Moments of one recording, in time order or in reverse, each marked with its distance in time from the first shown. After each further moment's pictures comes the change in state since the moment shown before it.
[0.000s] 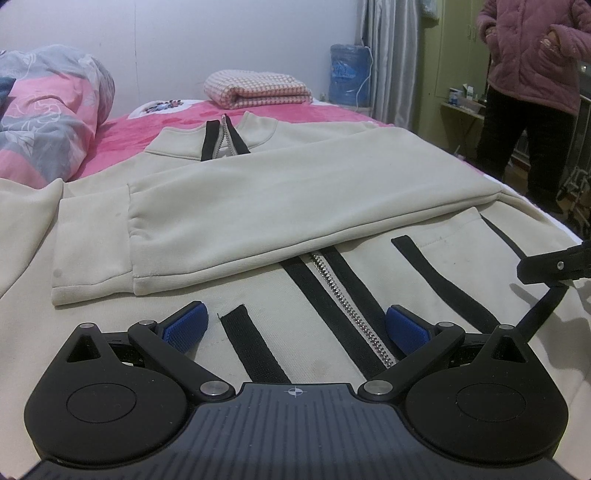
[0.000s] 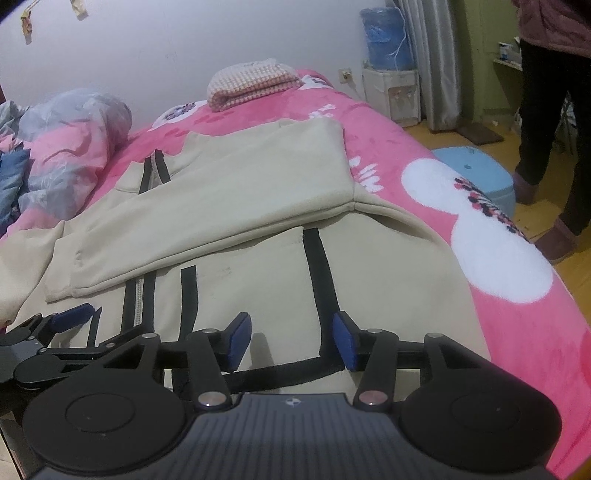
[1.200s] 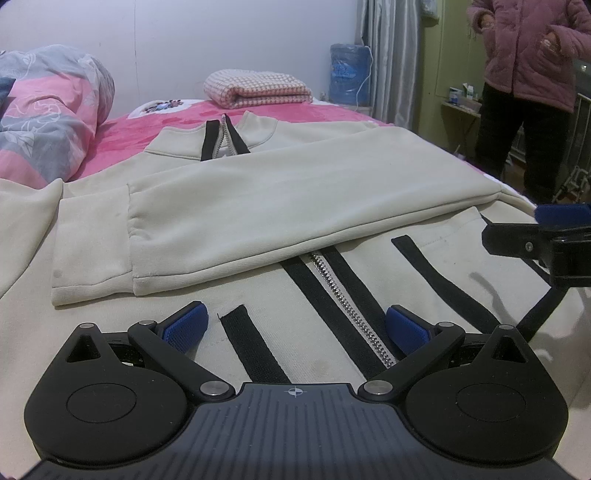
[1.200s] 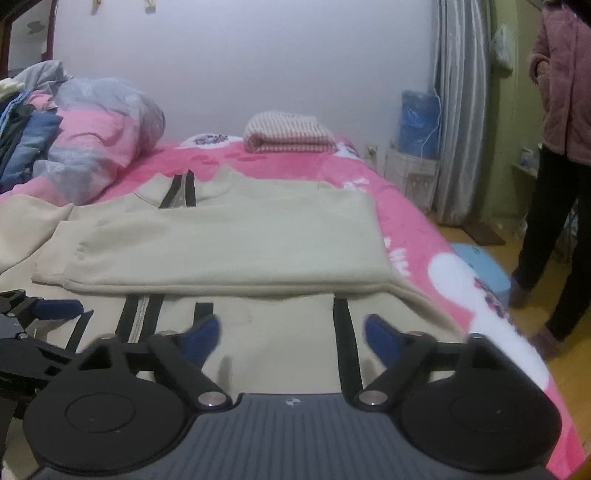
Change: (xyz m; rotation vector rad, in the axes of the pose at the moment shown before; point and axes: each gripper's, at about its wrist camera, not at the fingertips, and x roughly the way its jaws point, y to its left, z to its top) left arm -0.001 0.000 0.000 0.003 0.000 -0.002; right arm 0.007 0.039 -0.003 -0.263 -0.217 -0.064
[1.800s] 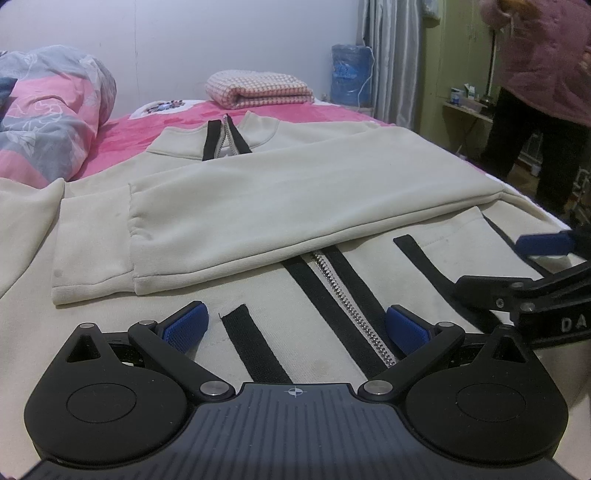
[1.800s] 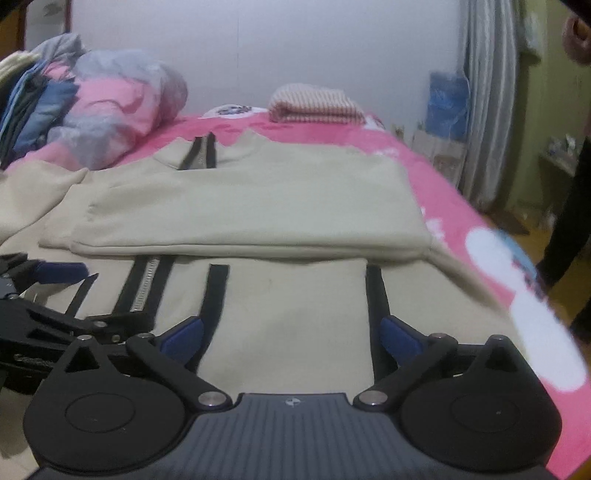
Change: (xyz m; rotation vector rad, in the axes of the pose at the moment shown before) left arm 0.001 0.000 -0.001 0.001 -0.004 0.005; right arm 0.028 0.003 -0.014 -0.024 0.079 0.077
